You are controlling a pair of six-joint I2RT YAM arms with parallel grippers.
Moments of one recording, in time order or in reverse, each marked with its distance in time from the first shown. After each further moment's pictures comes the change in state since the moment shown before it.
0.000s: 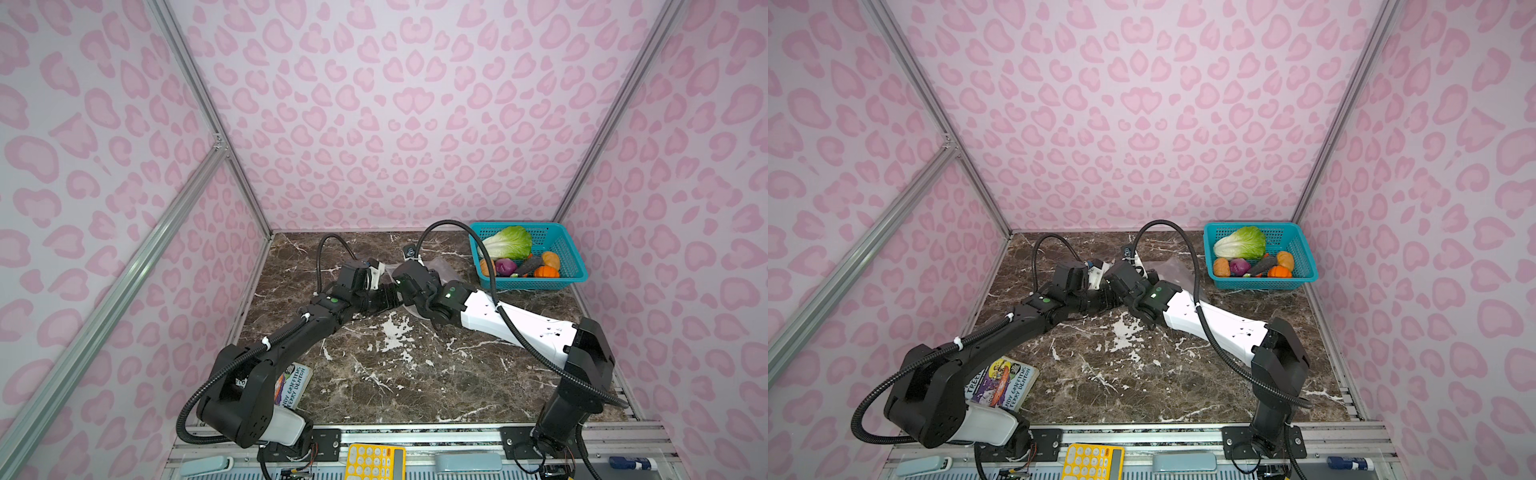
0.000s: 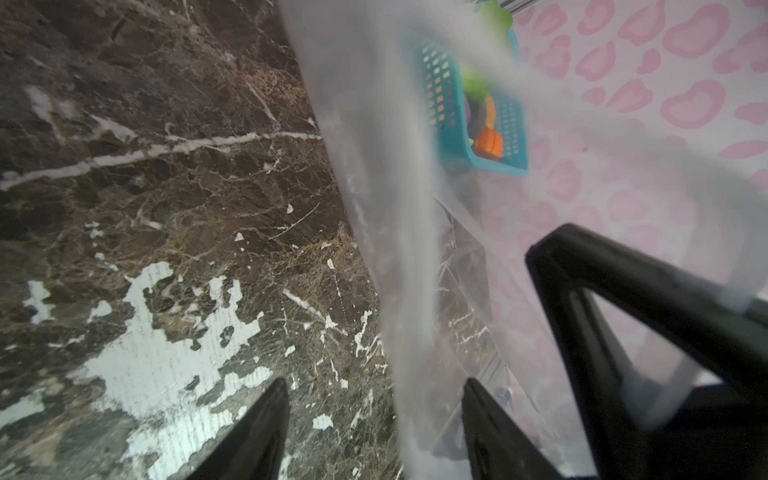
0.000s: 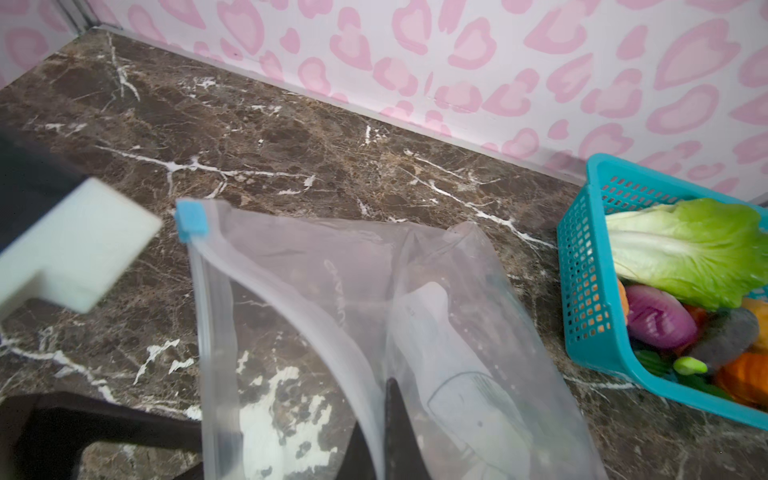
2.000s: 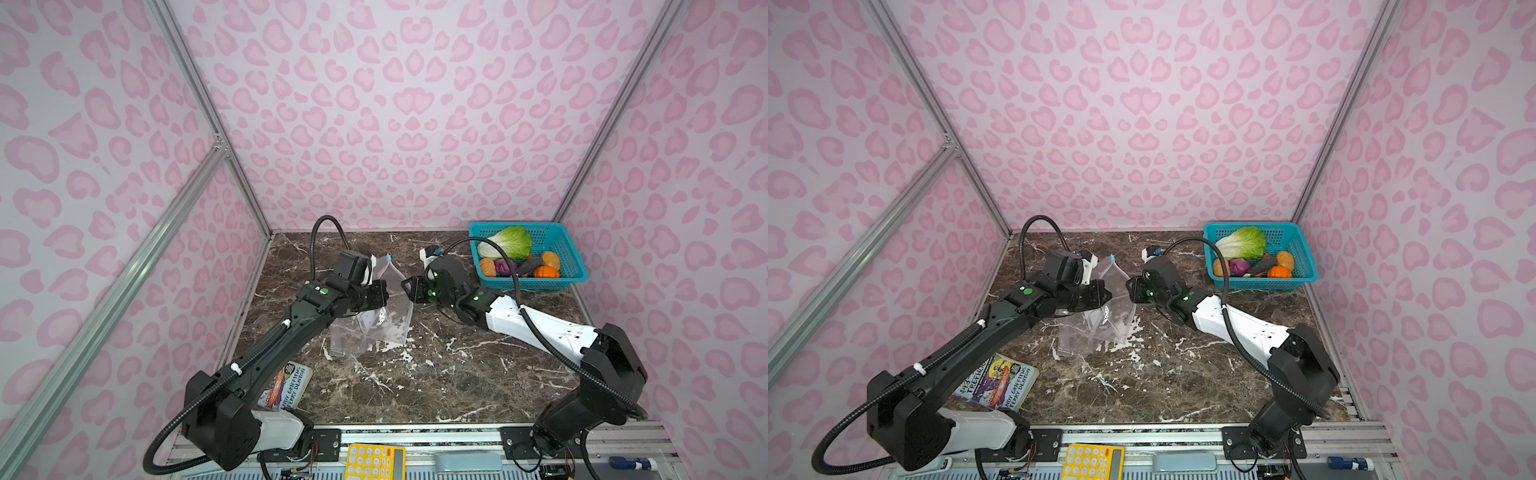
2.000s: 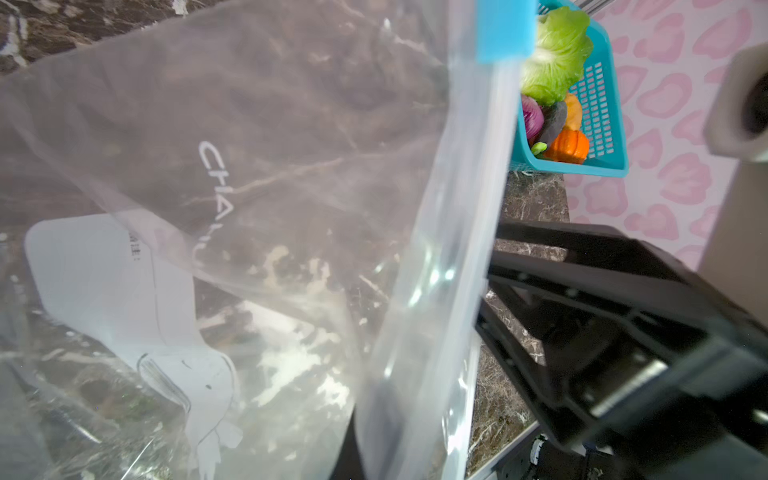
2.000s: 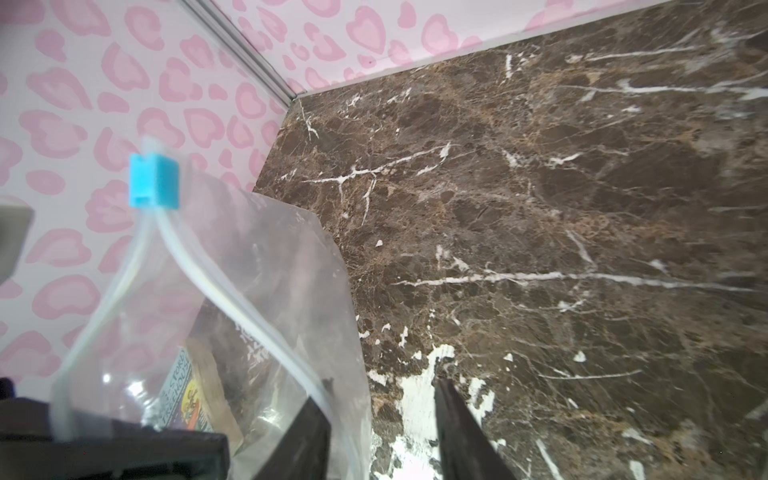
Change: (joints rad) left arm -0.046 -0.086 0.241 -0.466 -0.305 0.179; right arm -0.194 -0.144 -0.288 0.382 -0.666 0.255
